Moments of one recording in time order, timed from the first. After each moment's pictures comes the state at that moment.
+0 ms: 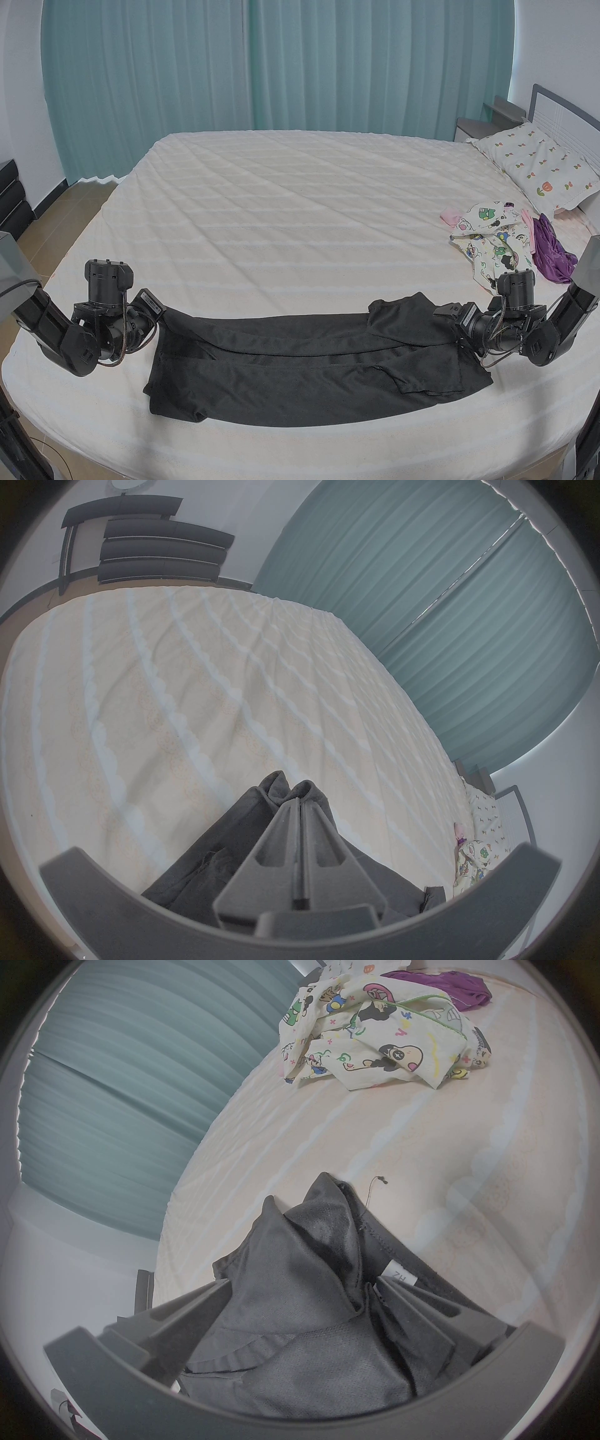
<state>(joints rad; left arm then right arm) -0.15 1.91 -0.60 -0.73 0.16 -0.93 0.14 2.03 -0.58 -0.81 0.15 0.85</state>
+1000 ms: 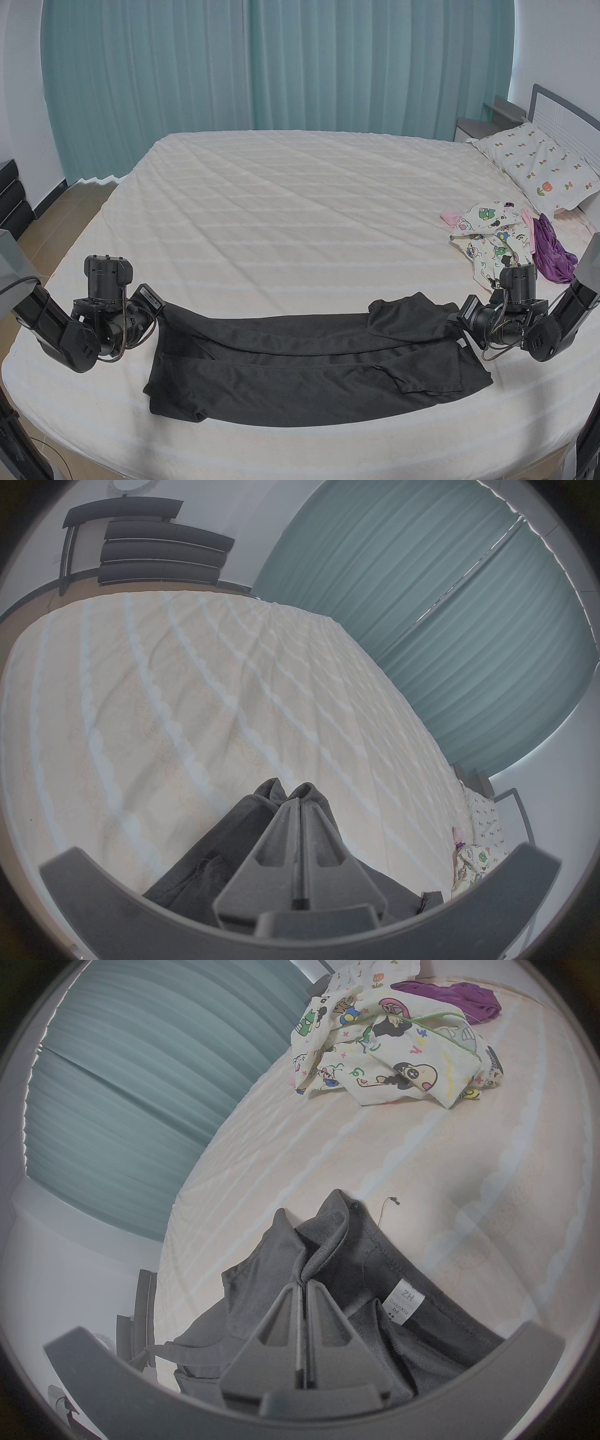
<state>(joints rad) -0.15 1.91 -0.63 -0.72 0.17 -0.92 0.13 2.02 -0.61 -0.81 0.15 0.83</state>
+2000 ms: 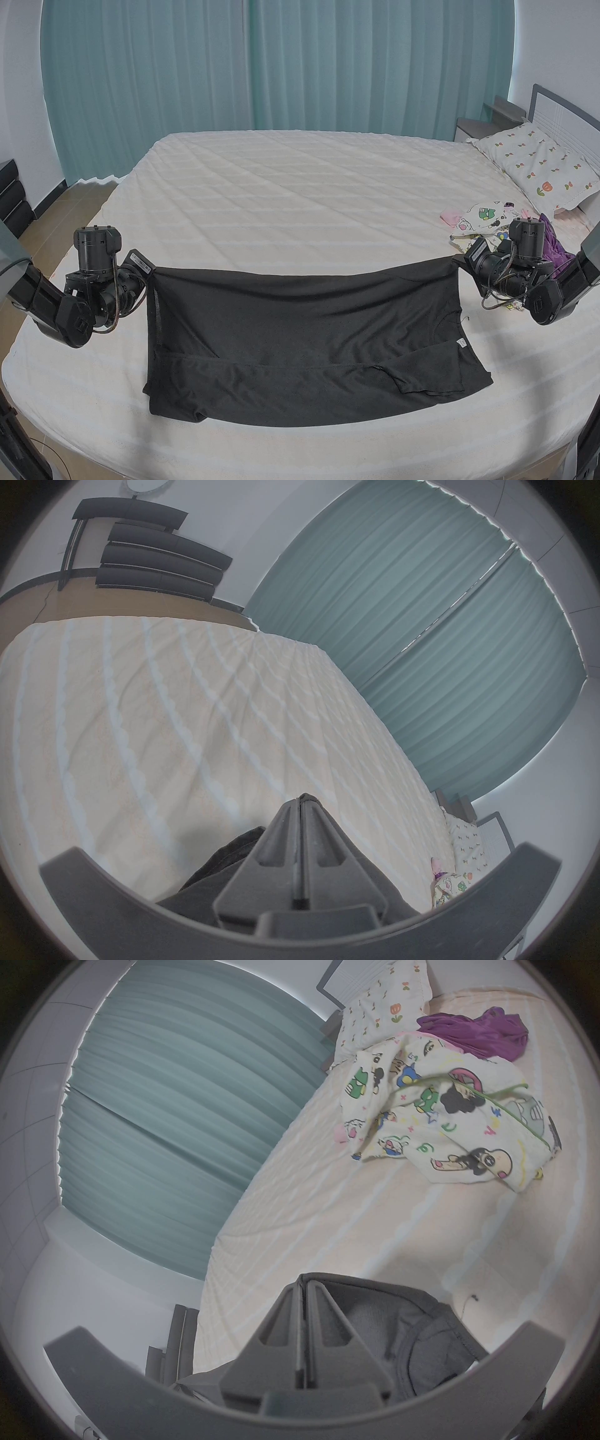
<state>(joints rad) -0.10 1.90 -0.76 -0.73 0.17 -0.92 0.09 2.01 -0.86 -0.83 0.16 0.93</state>
